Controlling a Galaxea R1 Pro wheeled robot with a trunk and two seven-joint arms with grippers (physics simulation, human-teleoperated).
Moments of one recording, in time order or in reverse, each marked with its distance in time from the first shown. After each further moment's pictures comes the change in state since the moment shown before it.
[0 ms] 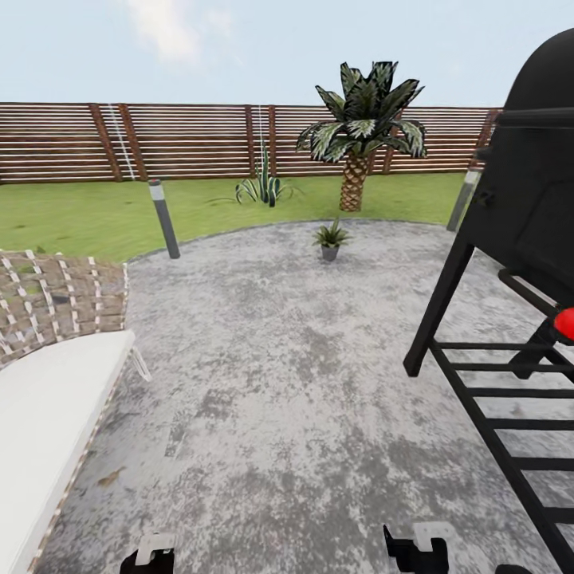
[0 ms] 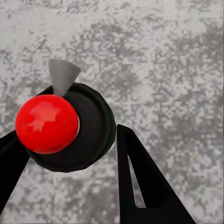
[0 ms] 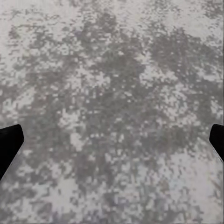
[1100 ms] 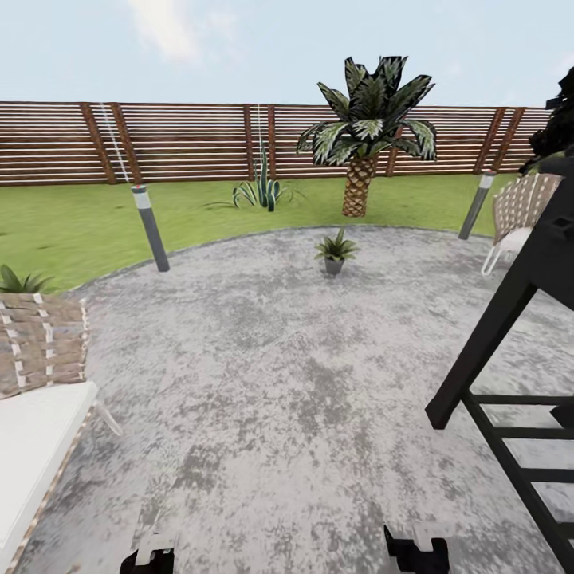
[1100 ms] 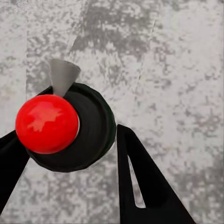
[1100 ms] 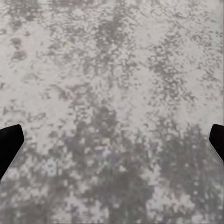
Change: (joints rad) left arm 0.000 0.000 0.000 0.000 0.000 0.000 0.000; right arm 0.000 -0.002 -0.001 0.000 0.001 -0.001 0.000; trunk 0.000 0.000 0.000
